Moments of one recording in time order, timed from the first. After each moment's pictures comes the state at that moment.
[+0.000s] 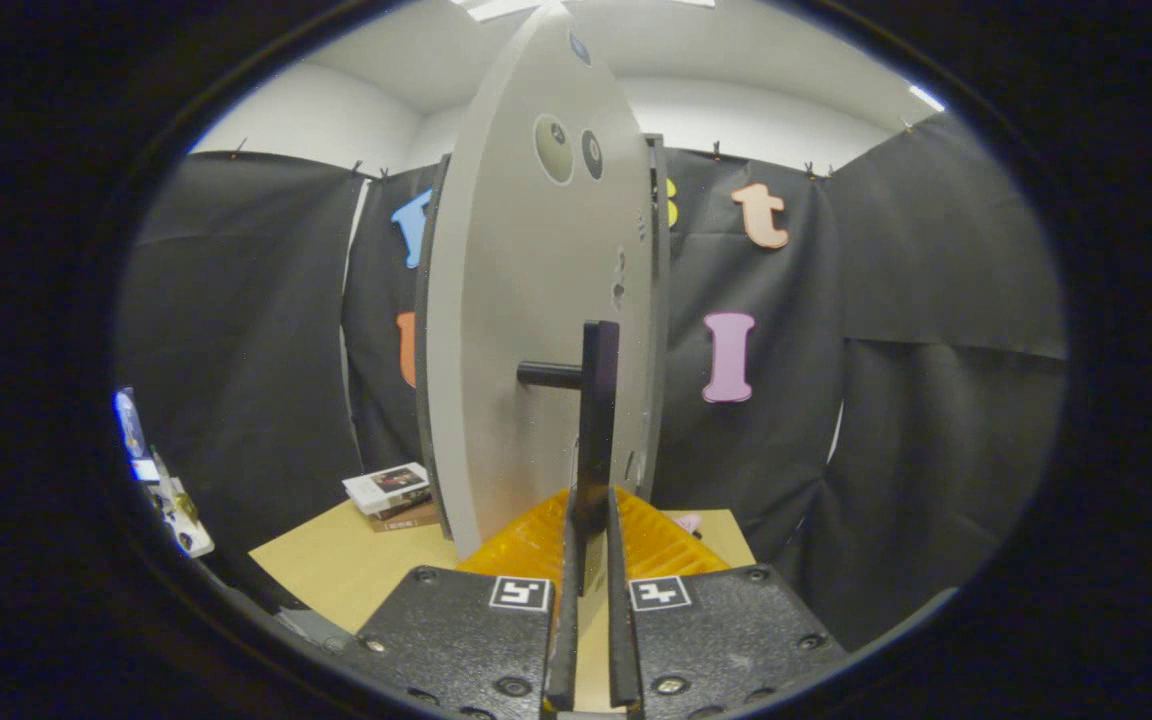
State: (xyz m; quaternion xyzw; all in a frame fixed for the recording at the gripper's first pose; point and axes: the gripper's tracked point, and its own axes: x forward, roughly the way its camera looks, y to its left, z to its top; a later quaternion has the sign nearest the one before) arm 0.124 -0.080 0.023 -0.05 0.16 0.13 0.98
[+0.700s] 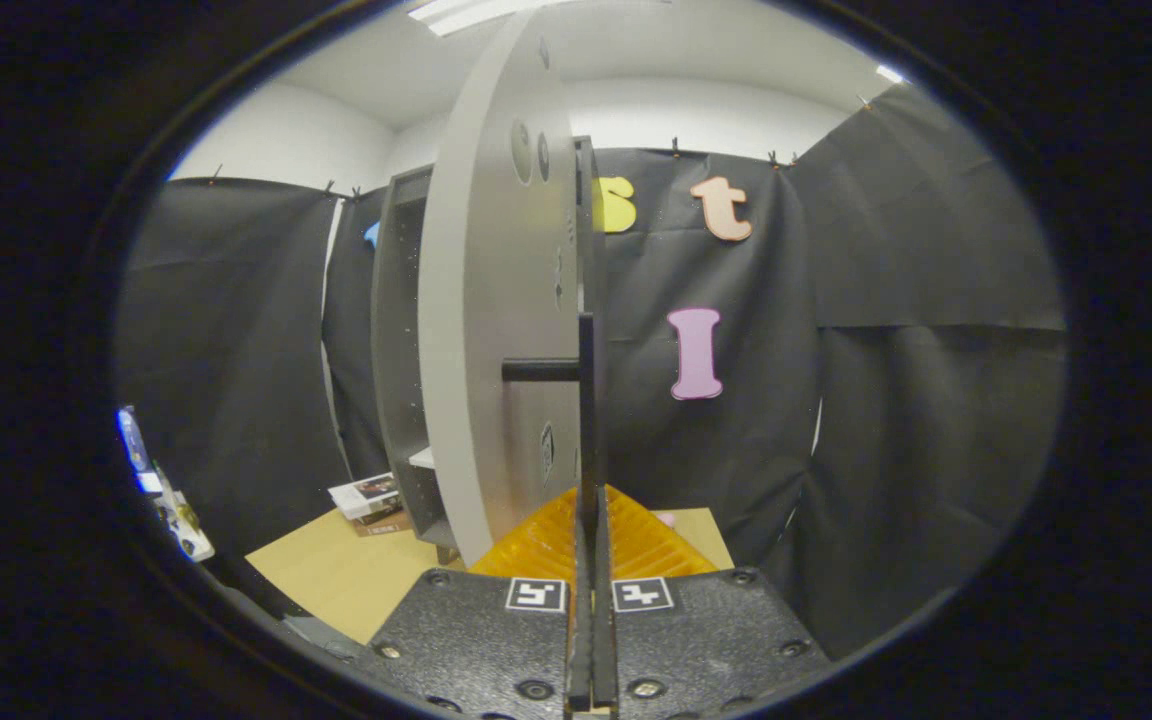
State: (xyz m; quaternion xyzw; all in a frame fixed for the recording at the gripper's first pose) arm 0.126 -0.148 0.022 -0.01 0.15 0.12 0.98
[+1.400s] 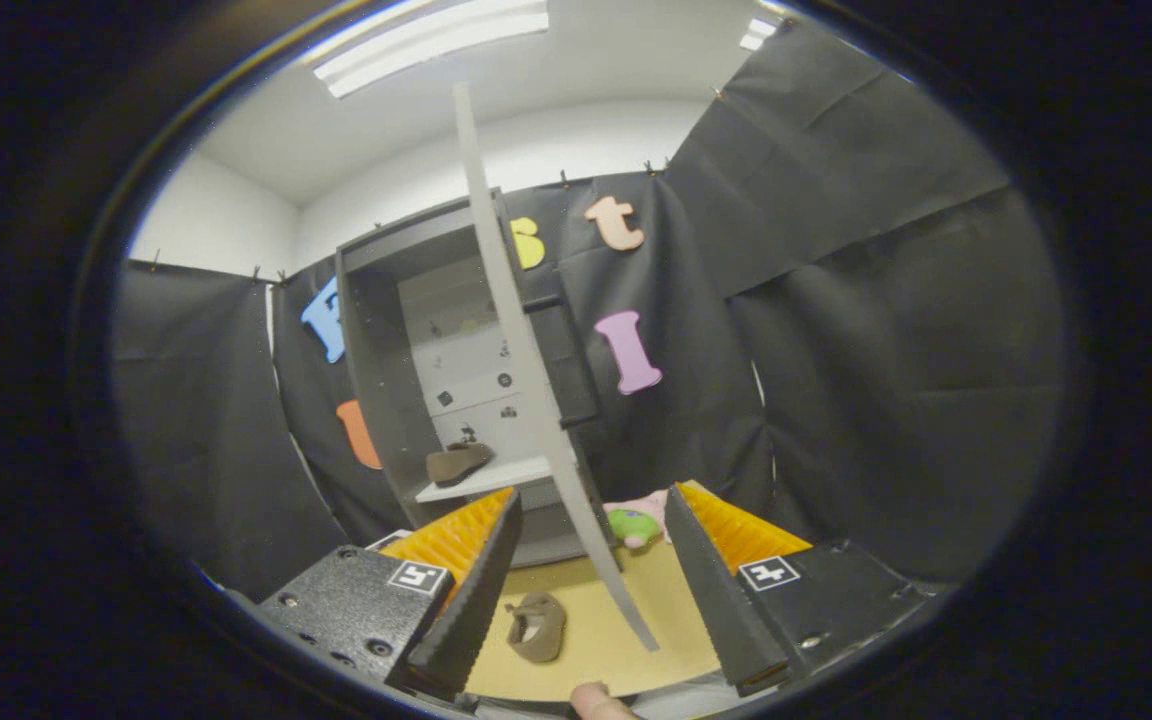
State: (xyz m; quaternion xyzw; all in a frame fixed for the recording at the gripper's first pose) arm 0.016 -0.119 -0.021 0.12 0.10 0.03 0.99
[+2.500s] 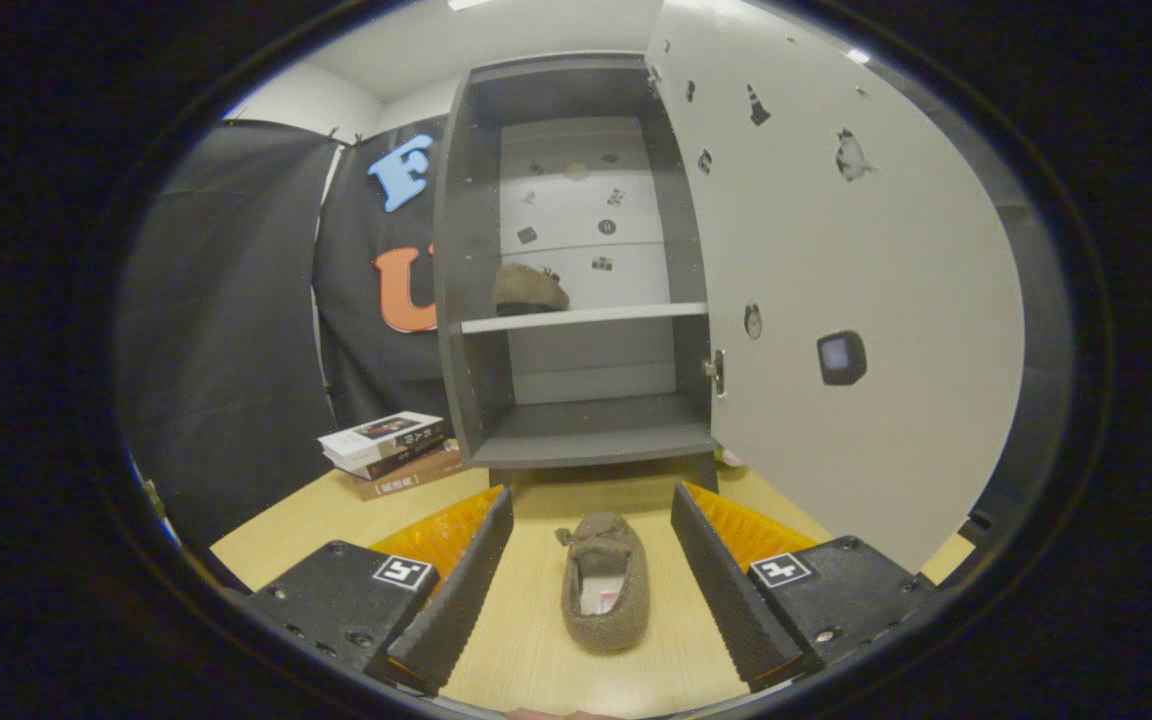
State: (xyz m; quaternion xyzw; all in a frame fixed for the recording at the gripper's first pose) arm 0.105 0.069 -0.293 0.01 0.19 0.08 0.98
